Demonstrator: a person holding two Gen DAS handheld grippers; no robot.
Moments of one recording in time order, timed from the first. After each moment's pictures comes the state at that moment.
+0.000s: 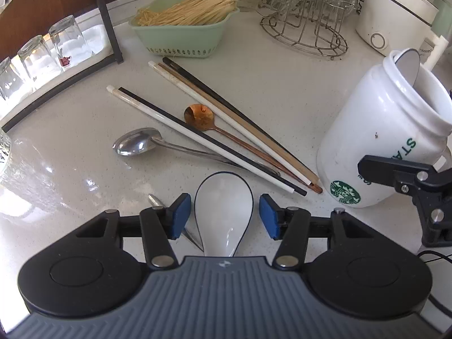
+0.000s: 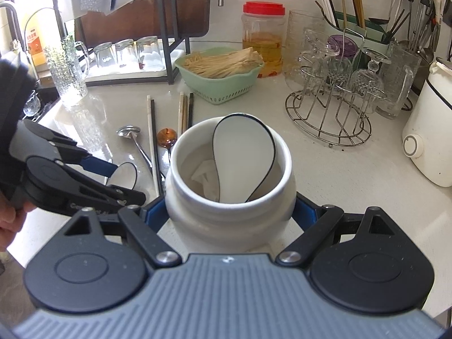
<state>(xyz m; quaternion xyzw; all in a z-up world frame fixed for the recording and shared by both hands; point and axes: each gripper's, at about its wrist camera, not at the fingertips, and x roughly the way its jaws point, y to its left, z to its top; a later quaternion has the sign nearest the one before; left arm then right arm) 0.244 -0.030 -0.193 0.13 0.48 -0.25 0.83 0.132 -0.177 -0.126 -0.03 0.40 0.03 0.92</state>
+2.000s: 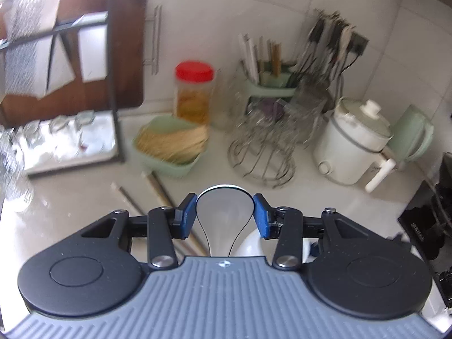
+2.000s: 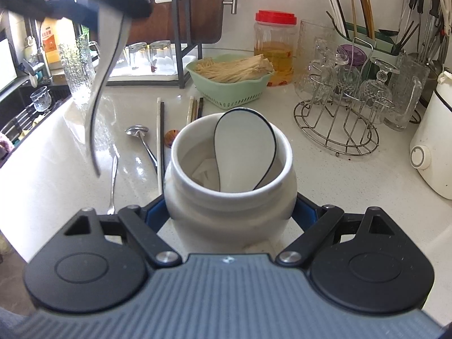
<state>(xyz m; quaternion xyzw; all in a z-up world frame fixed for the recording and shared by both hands) 0.206 -0.048 -0.018 0.00 0.36 -0.26 0.90 0.127 -0.179 -0.131 -0.04 0.38 0.06 0.92</state>
